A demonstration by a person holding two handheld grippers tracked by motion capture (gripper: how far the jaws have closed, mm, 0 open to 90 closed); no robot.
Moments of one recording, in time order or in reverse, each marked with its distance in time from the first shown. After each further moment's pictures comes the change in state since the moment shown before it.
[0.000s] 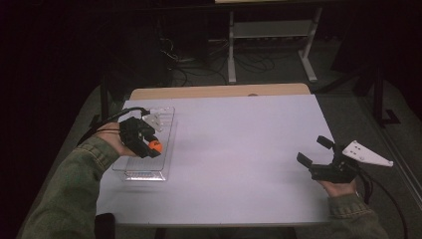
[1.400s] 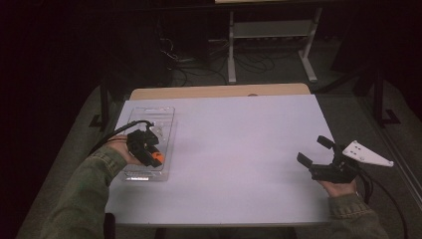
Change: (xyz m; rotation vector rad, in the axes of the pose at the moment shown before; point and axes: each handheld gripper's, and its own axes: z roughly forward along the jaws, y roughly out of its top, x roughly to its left) left arm 0.015 -0.025 0.066 0.060 -0.085 -0.065; right arm 0.000 0.000 0.000 -0.001 -0.001 -0.005
